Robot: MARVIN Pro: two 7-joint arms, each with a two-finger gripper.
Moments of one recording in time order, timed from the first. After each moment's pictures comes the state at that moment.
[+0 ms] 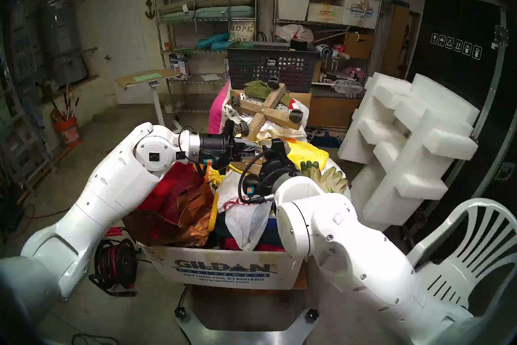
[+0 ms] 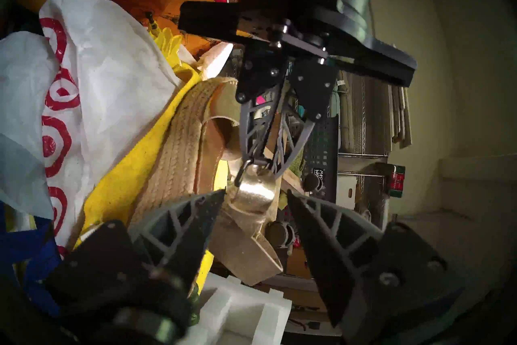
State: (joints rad) left arm 0.92 -1.10 -1.02 -1.49 0.51 -0.70 -0.68; right arm -1.36 -1.00 0.95 -2.24 -1.26 0.57 0.74
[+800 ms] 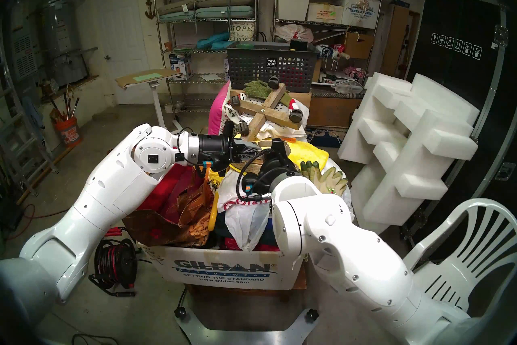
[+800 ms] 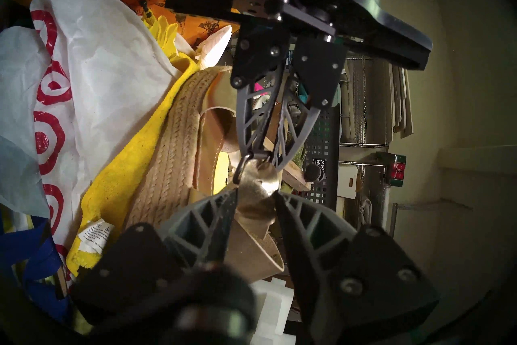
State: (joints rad) left arm 0.94 -1.09 -1.02 -1.52 0.50 -0.68 -0.68; right arm -1.35 -1.02 0.94 -2.22 -1.30 0.62 0.76
